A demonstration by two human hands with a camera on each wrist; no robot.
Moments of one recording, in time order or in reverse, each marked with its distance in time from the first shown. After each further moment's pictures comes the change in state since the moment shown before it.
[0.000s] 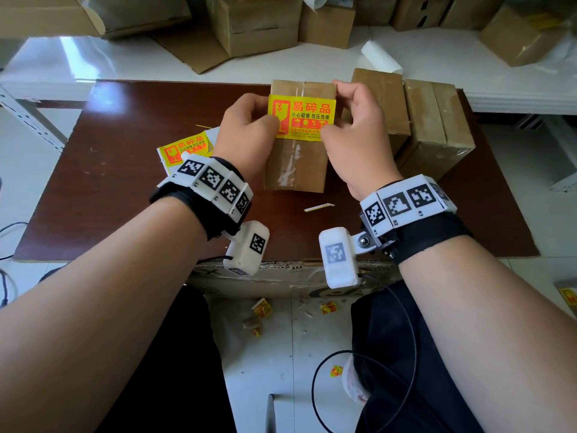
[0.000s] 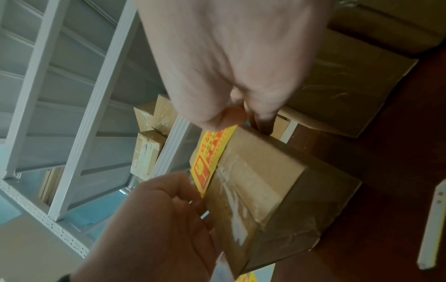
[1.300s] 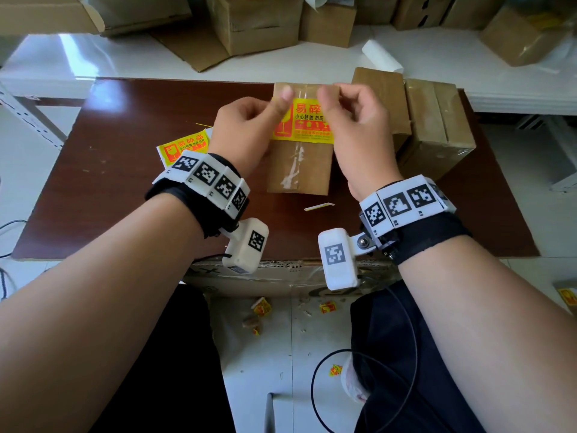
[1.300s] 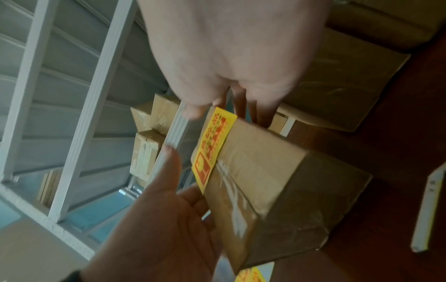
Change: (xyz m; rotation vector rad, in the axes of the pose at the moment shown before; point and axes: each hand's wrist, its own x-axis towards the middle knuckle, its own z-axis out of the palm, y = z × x) left_hand 0.000 -0.004 -0.007 0.038 -0.013 -0.049; right_hand -0.003 -0.003 -0.001 0.090 0.068 -0.030
